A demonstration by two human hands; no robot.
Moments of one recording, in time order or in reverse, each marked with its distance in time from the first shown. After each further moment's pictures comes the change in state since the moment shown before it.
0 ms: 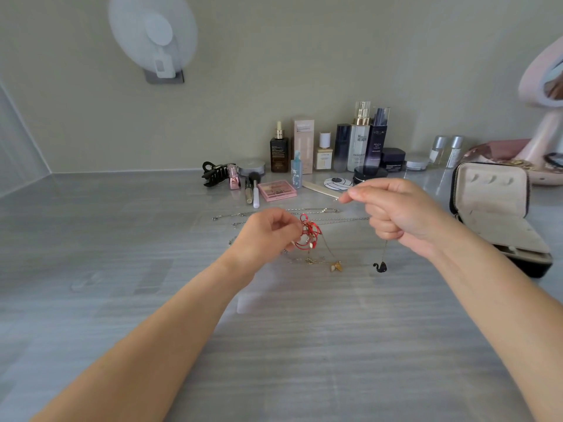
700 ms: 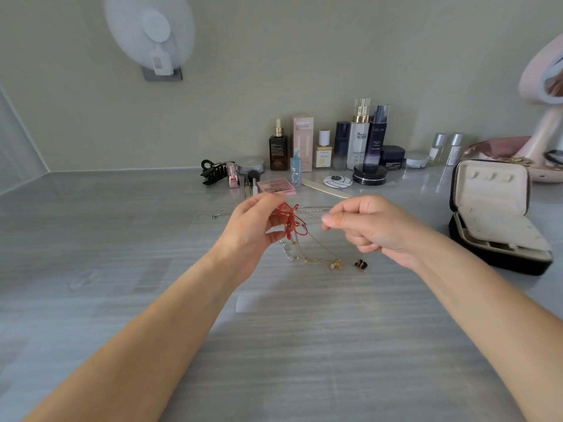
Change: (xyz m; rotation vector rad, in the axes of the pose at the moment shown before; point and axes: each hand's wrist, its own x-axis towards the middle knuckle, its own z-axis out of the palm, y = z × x) left_hand 0.005 0.003 -0.006 -0.535 0.038 -0.013; right_hand -0.002 0.009 0.022 -0.124 -0.143 0.073
